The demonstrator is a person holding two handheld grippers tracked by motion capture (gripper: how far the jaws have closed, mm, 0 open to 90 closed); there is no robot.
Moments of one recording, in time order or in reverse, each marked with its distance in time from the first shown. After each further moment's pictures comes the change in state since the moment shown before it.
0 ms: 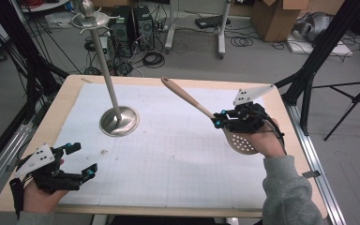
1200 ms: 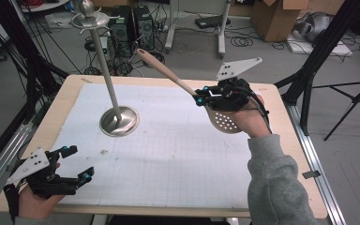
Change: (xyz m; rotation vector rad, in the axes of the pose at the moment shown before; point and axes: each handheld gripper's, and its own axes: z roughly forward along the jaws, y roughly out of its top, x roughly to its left) left arm -0.007 0.000 -0.010 -0.009 0.002 -0.002; right arm 0.006 0.075 0.011 -0.090 0.000 -0.099
